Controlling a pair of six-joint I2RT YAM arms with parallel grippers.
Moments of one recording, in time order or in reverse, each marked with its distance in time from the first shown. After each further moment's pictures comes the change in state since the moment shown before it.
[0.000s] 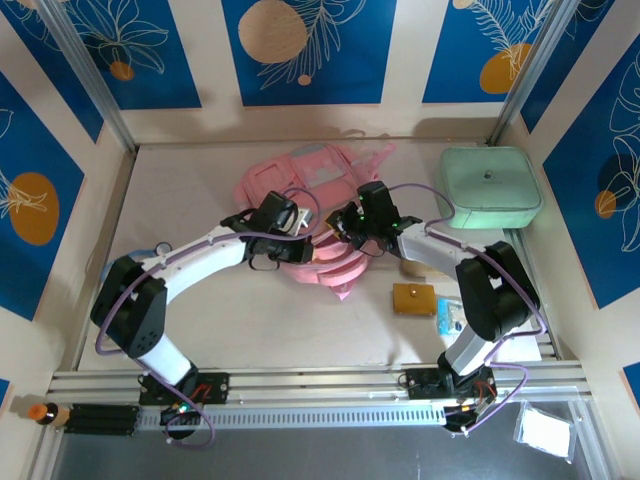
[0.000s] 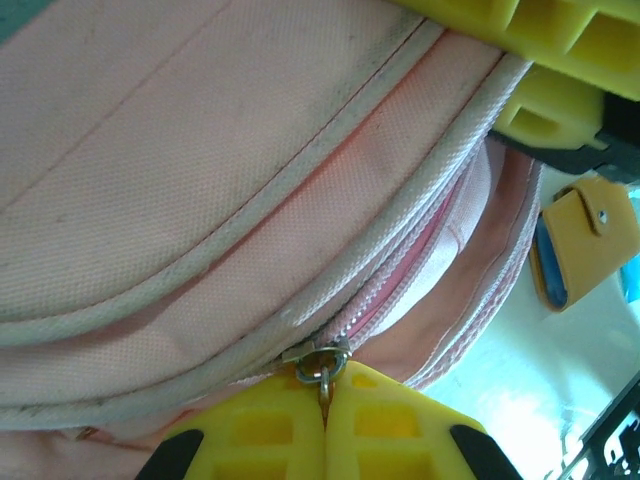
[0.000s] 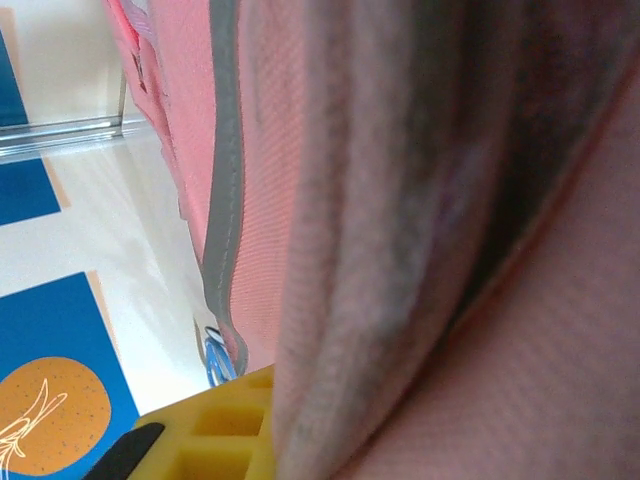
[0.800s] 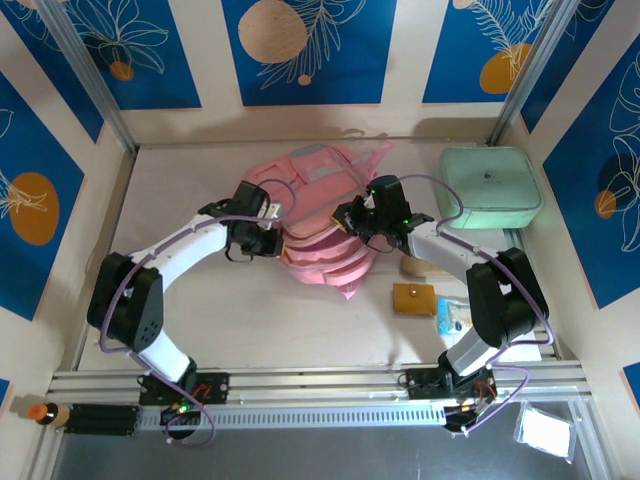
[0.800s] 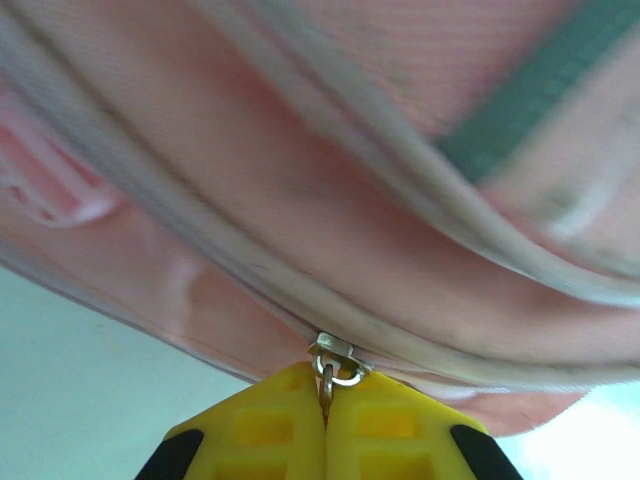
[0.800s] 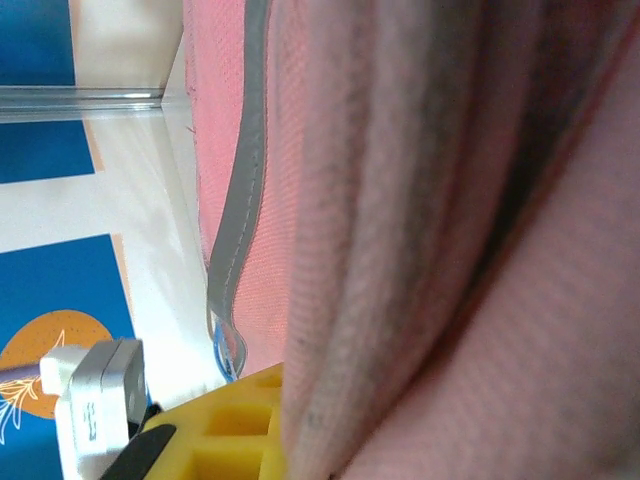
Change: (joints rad) left arm 0.210 0.024 0.013 -0.146 -0.022 0.143; right arm -0.063 -0.055 -0.006 0.004 -0.094 -0.131
